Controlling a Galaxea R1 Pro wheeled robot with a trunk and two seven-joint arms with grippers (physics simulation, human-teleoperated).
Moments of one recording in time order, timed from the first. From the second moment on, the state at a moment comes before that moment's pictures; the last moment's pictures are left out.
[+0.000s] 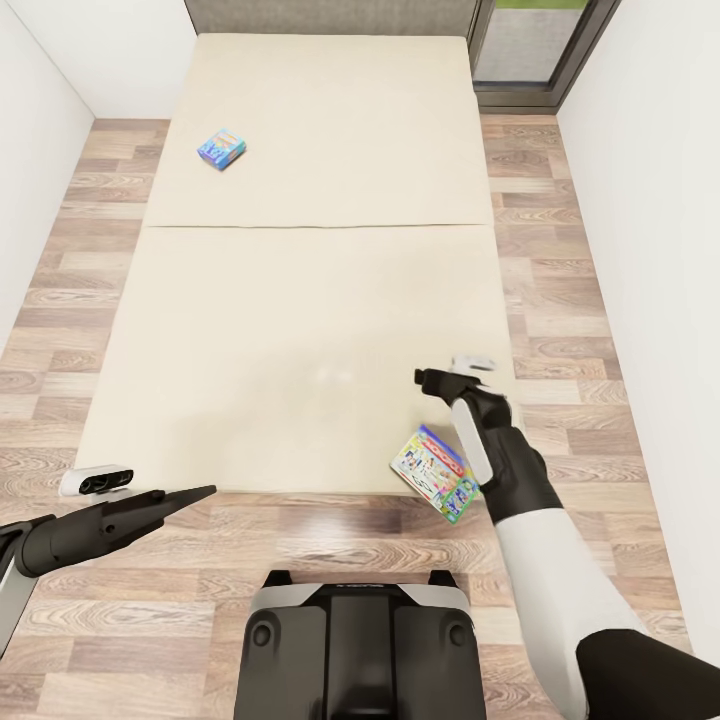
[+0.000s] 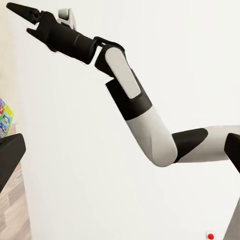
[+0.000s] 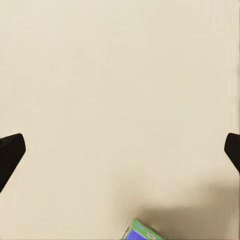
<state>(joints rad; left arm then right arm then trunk) -0.36 0.36 0.25 -1.47 0.50 0.94 -1.57 -0.94 0.13 0.06 -1.11 -0.22 0.59 -0.25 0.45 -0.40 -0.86</state>
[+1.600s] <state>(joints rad) -0.36 0.36 0.25 -1.47 0.50 0.94 -1.57 -0.23 0.00 -0.46 -1.55 -0.45 0.63 0.81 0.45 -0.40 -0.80</state>
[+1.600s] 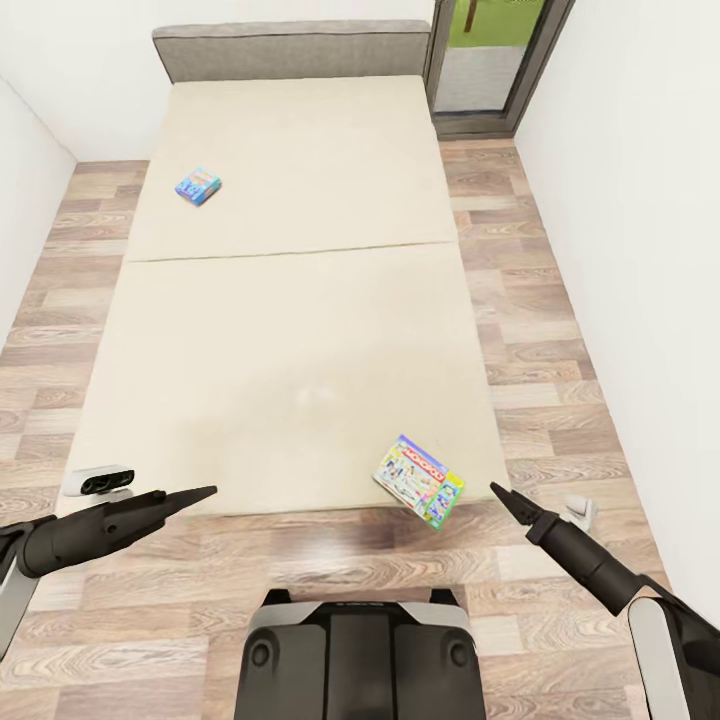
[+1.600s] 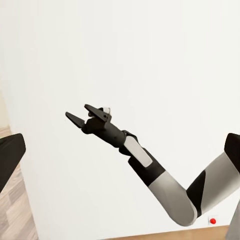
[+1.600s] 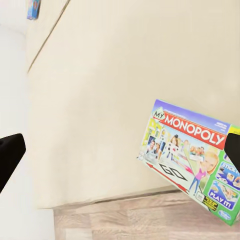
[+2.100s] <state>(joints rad) -0.36 0.36 0.25 -1.46 0.50 0.94 -1.57 -0.22 0.01 -0.46 -1.55 -0.44 0.62 0.81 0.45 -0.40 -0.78</state>
